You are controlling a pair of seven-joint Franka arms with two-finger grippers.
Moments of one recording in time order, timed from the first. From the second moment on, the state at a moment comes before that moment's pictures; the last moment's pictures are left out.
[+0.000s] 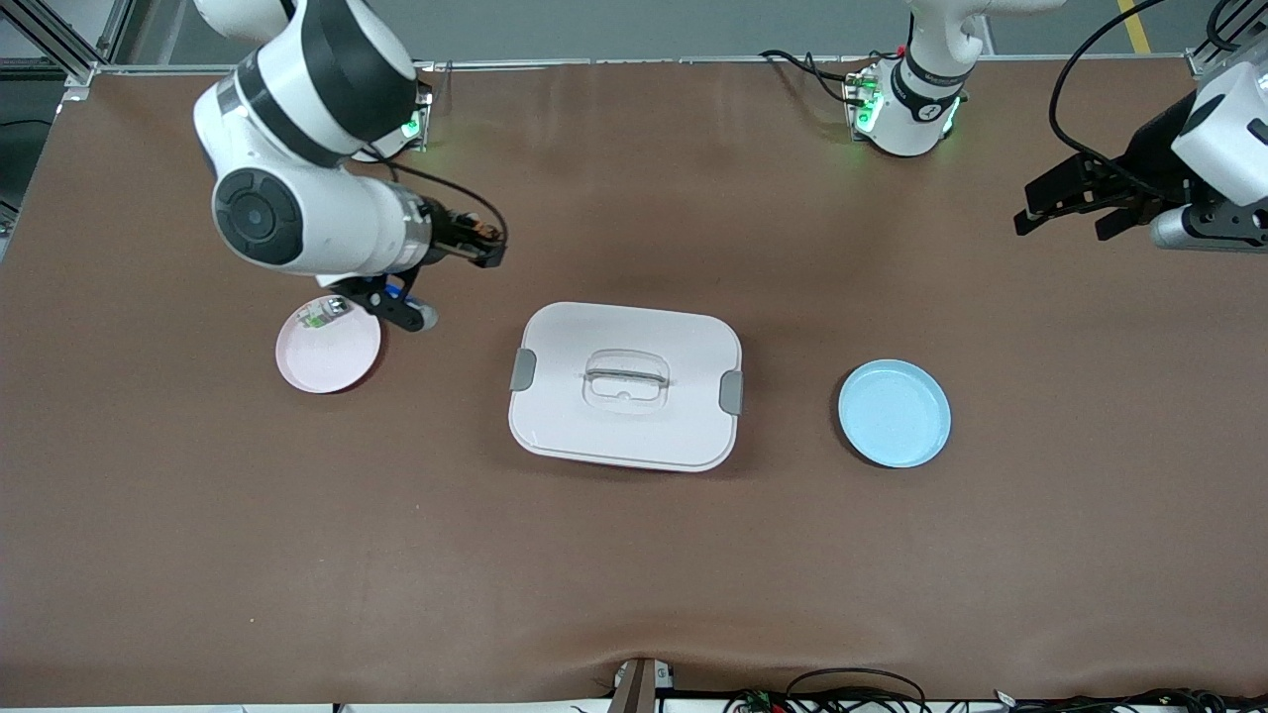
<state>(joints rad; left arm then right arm) -0.09 -0.03 -0.03 -1.54 -0.20 1.49 -0.17 0.45 0.26 0.00 -1.52 0.46 1.47 0.98</state>
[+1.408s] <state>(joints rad) -0.10 -0.05 -0.36 -1.87 -0.57 2.05 -0.47 0.64 0.38 0.00 -1.50 0.93 2.12 1.40</state>
